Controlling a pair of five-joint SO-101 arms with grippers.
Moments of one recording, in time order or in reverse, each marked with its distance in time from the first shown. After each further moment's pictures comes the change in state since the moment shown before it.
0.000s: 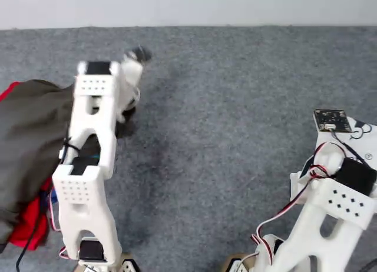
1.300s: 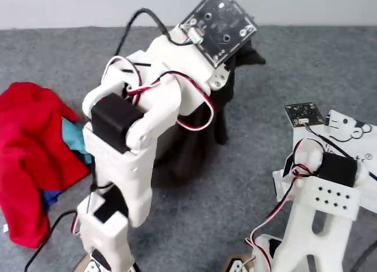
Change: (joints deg) left arm 35.4 -18.1 -44.0 5.8 8.6; right arm -10.5 0.0 0.0 0.0 0.0
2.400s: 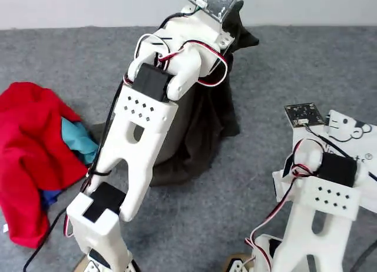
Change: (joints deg) left arm -7.4 -0.9 37.6 -40.1 9.2; right arm 0.0 0.0 0.4 0.0 0.0
